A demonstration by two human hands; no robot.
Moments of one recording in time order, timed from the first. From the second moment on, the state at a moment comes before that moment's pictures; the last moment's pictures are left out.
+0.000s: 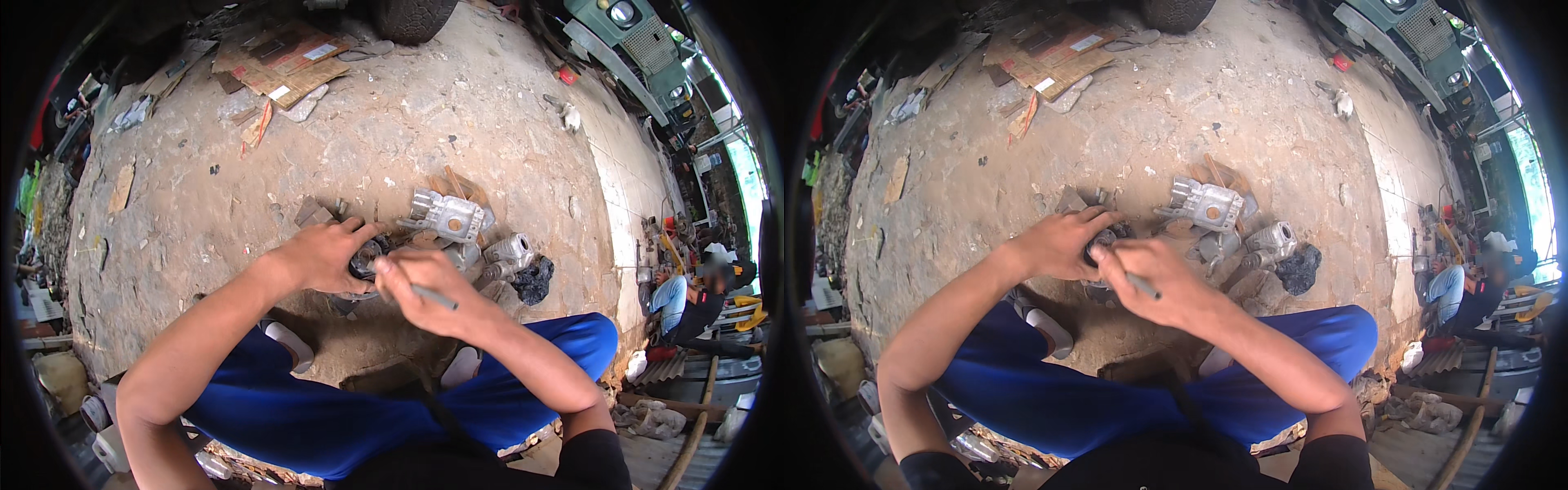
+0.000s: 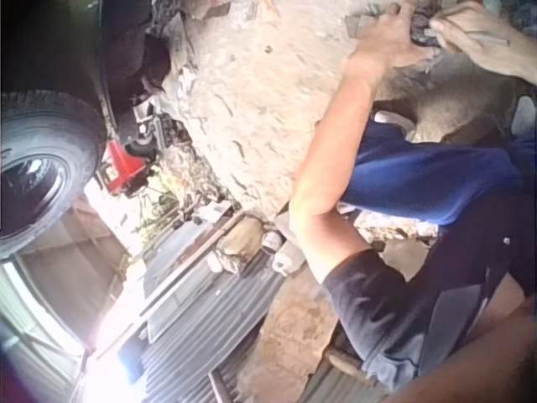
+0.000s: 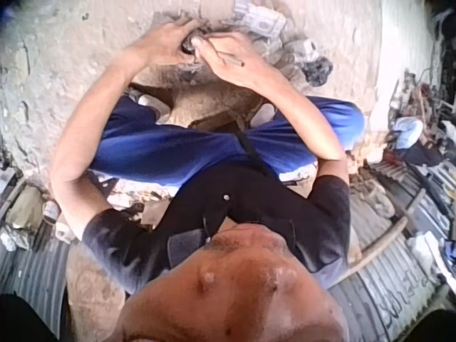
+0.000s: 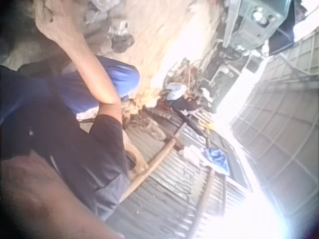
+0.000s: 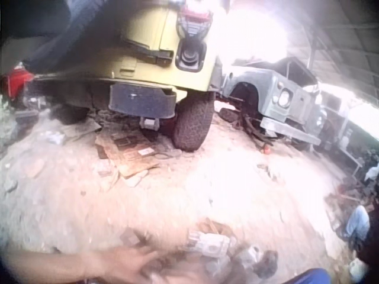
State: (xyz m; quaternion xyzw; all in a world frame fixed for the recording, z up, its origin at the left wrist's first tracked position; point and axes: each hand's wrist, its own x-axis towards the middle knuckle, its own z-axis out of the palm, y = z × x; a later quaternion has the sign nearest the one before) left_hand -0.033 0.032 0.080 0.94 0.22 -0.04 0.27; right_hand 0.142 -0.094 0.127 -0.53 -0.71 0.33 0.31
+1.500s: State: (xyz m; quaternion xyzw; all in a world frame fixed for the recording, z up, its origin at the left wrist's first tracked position) left_hand -0.036 0.034 0.088 0.93 0.21 -0.09 0.29; right_hand 0.126 -0.114 0.122 -0.52 -0.70 0.36 0.34
